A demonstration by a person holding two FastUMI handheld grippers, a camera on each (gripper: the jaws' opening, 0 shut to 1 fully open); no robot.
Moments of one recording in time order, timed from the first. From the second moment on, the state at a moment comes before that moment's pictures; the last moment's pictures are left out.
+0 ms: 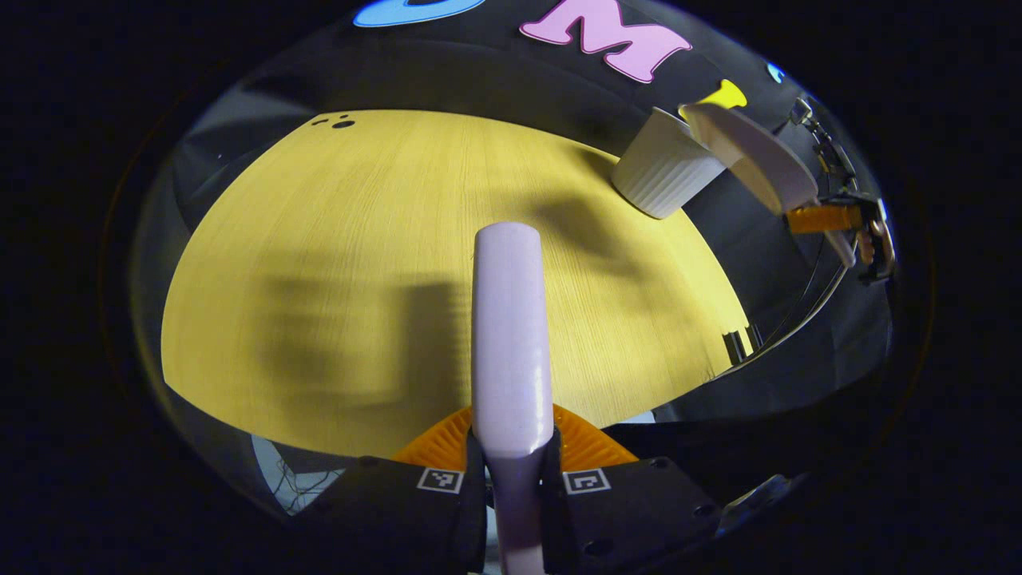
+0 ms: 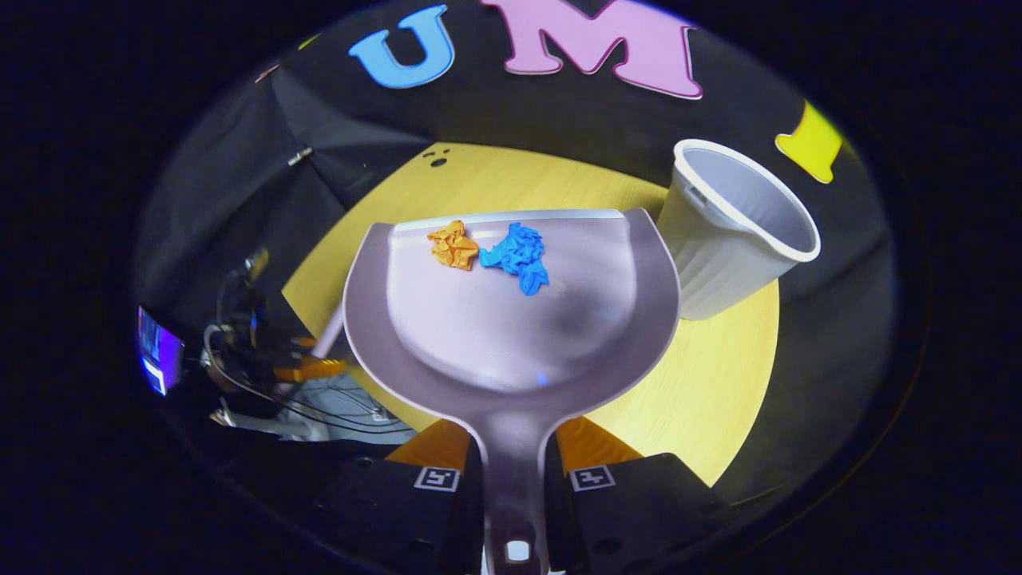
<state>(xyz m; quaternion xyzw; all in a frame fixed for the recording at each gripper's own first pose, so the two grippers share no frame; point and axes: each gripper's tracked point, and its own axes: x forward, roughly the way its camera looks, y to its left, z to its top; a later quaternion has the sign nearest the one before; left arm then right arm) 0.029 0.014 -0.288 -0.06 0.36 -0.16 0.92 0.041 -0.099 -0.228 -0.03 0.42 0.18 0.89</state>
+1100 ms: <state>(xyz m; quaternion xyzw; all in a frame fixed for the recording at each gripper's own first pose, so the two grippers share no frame) 0.049 0.069 -0.254 -0.09 0.33 -0.07 0.94 0.052 -0.116 -0.231 -0.13 0.34 -0.06 0.93</state>
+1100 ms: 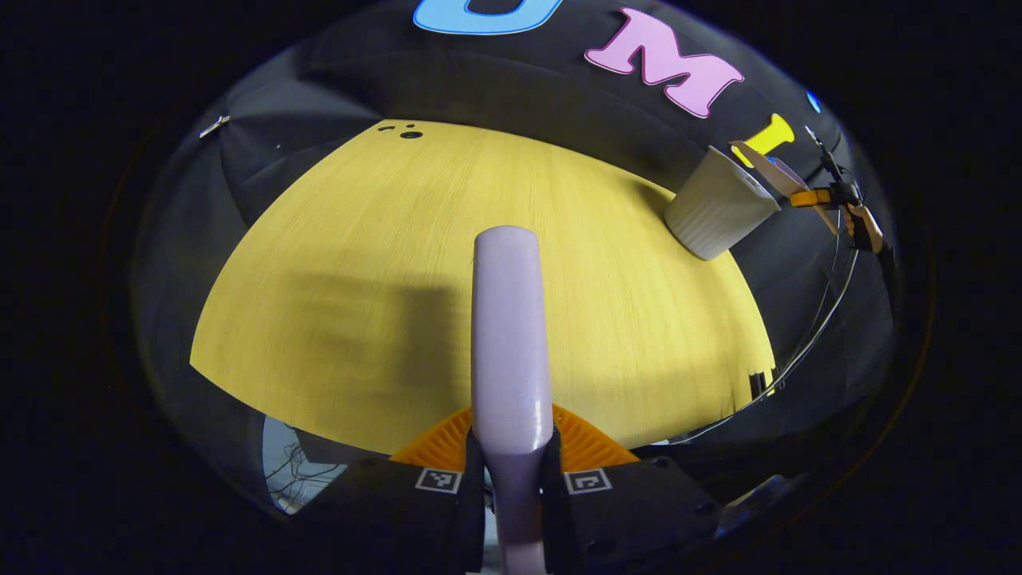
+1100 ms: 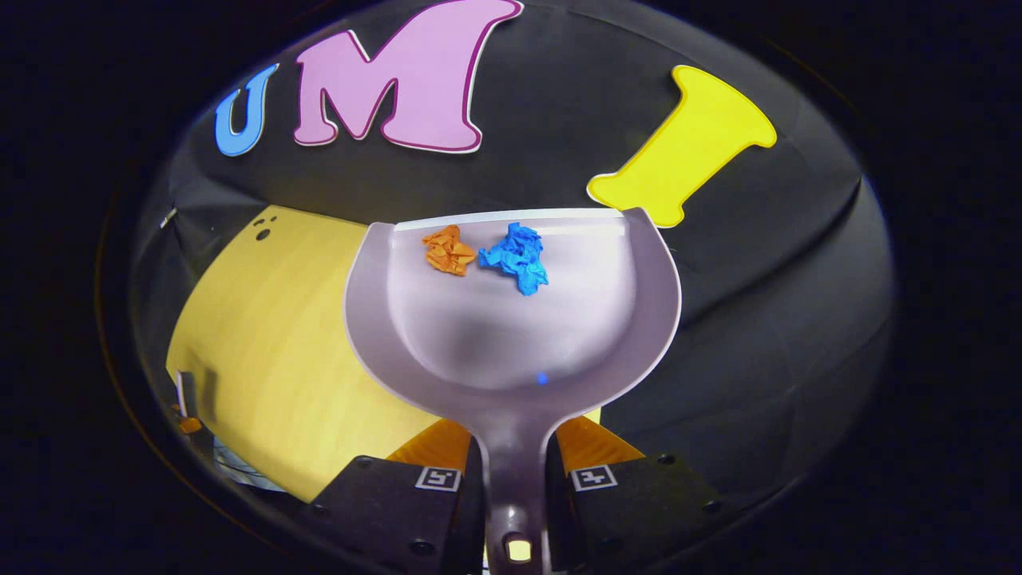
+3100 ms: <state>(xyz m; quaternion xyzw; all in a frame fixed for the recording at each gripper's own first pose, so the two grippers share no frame) 0.096 0.056 -0.234 -0.09 0.31 -0.05 0.95 0.078 -0.229 -0.173 -0.64 0.22 -0.10 0.73</state>
